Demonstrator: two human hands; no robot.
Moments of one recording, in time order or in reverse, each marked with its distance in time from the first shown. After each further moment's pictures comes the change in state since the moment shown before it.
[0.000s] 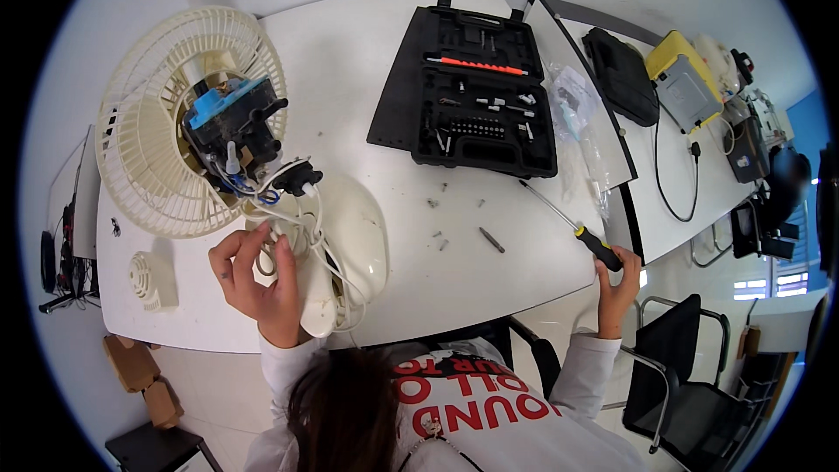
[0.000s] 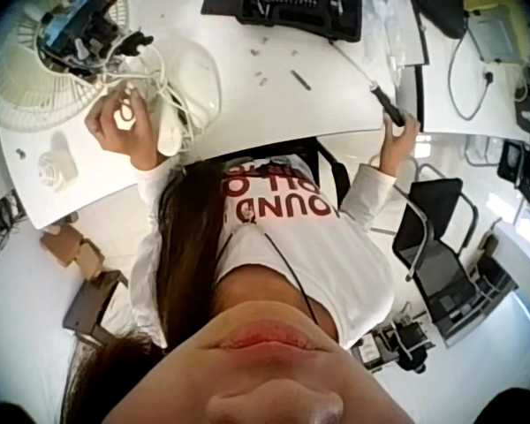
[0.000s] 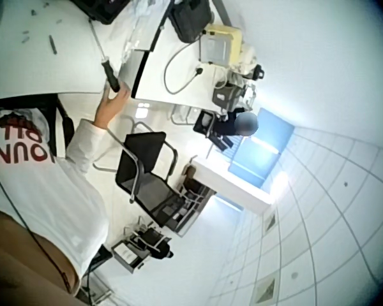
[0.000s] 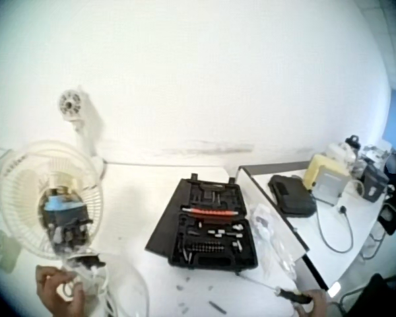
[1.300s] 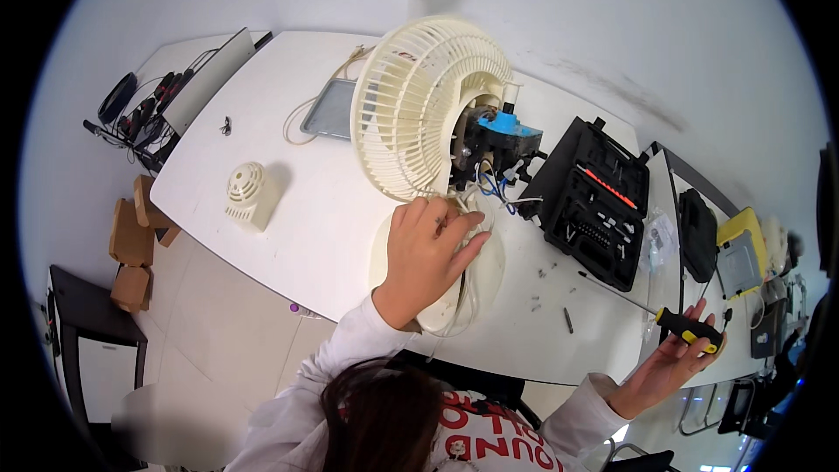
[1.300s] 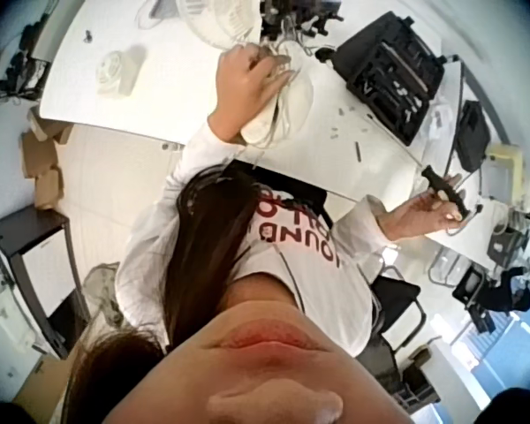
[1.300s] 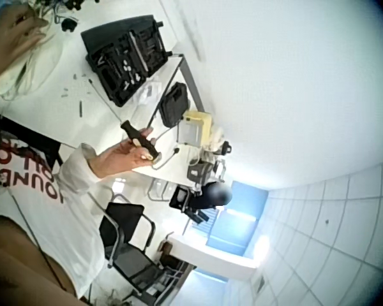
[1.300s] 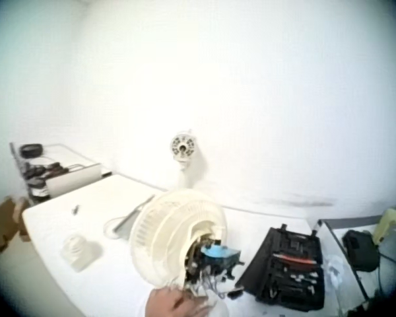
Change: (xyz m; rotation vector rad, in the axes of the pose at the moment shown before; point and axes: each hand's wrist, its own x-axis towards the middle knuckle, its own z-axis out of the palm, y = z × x) left_hand 0.031 0.013 -0.012 0.070 -0.116 0.045; right_hand 0.067 -0.189 -0.012 1.297 0.434 0.100
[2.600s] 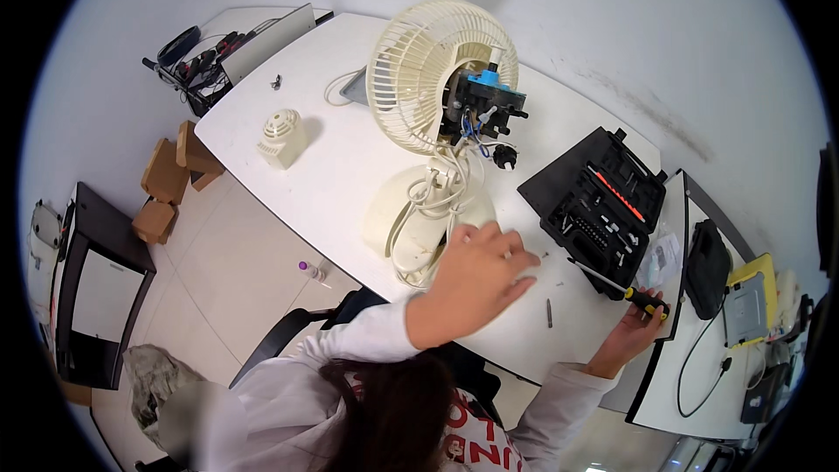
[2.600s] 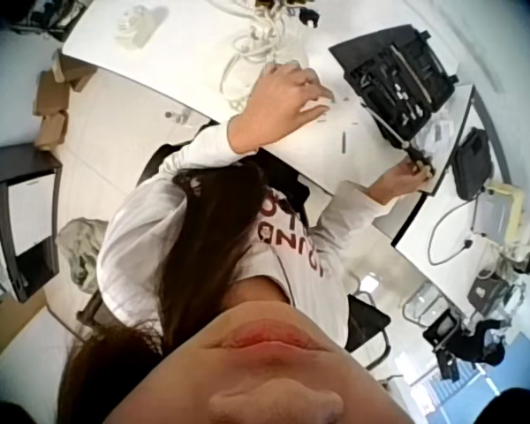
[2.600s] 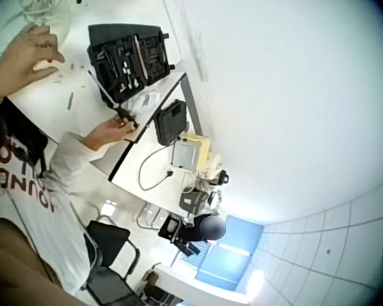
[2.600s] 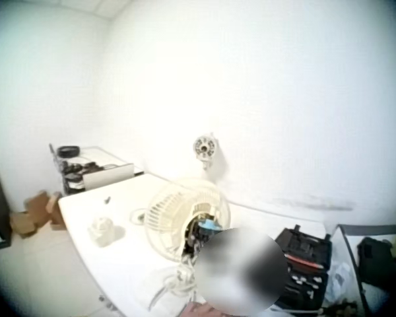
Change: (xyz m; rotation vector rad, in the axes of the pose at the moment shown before) left_hand -0.020 0.121 0.014 -0.016 -0.283 -0.079; right_hand 0.052 0.145 -0.076 0.280 -0.019 0.448
